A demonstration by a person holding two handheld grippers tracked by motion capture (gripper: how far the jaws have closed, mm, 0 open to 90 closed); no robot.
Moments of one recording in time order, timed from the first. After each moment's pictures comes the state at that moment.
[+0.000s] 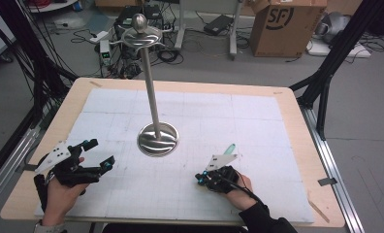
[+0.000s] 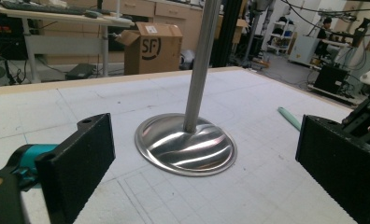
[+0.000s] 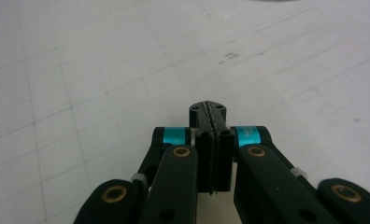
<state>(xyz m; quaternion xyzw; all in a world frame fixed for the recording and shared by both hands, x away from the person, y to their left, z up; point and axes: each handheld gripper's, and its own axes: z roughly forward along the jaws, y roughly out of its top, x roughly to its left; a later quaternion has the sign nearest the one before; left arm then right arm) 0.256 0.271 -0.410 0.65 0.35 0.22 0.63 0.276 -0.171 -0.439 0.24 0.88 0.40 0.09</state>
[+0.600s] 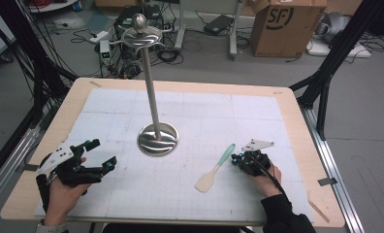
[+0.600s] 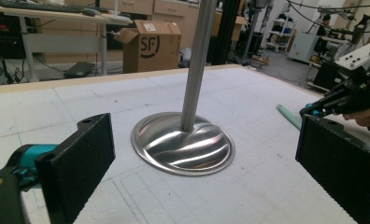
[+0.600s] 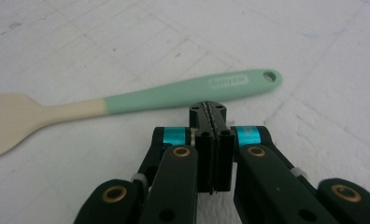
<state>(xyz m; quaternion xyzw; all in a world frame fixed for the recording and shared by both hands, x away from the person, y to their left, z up) 0.256 0.266 -0.411 0.66 0.35 0.22 0.63 0.318 -0.259 -0.446 0.37 0.84 0.36 0.17</state>
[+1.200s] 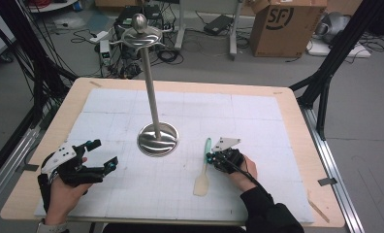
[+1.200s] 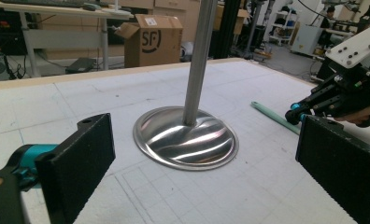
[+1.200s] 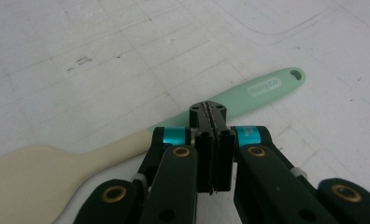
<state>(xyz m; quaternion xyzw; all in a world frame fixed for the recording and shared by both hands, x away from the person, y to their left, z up) 0.258 0.265 -0.413 0.67 0.35 0.22 0.62 0.327 -0.184 -0.443 0.28 0.88 0.35 0.17</state>
